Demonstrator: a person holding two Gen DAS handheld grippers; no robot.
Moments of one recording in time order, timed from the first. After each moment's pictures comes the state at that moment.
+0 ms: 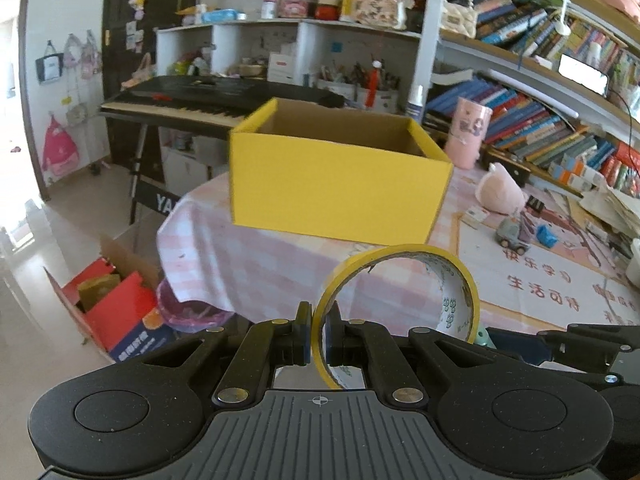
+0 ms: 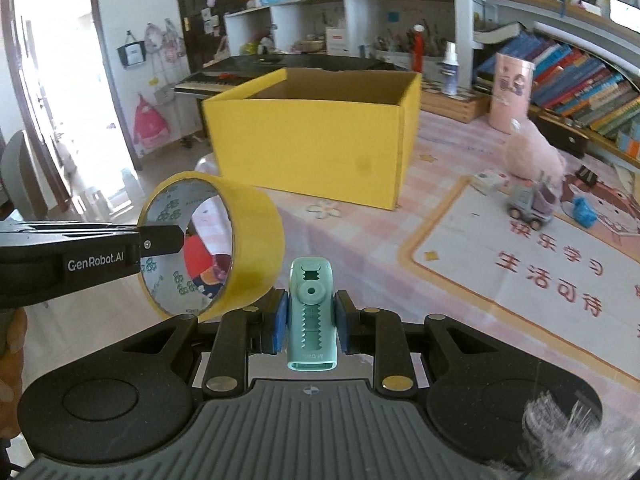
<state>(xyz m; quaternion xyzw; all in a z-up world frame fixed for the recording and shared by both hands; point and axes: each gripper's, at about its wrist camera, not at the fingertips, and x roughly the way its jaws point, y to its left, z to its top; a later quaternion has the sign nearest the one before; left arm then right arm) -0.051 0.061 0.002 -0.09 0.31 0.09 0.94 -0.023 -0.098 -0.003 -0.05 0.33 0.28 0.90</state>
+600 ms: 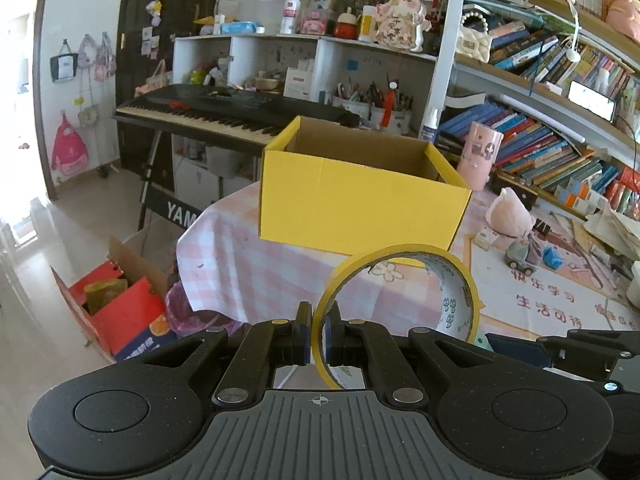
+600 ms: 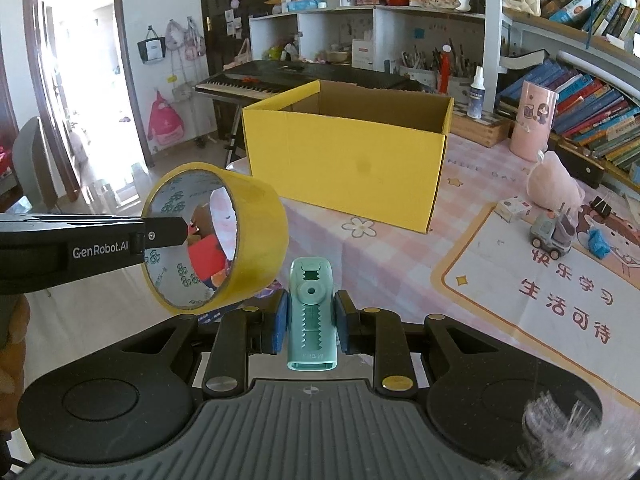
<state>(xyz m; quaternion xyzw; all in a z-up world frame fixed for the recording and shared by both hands) -0.064 0.084 0.009 -0.10 0.28 0.09 0.95 -0.036 -0.072 0.010 -0.08 0.31 0.30 0.90</state>
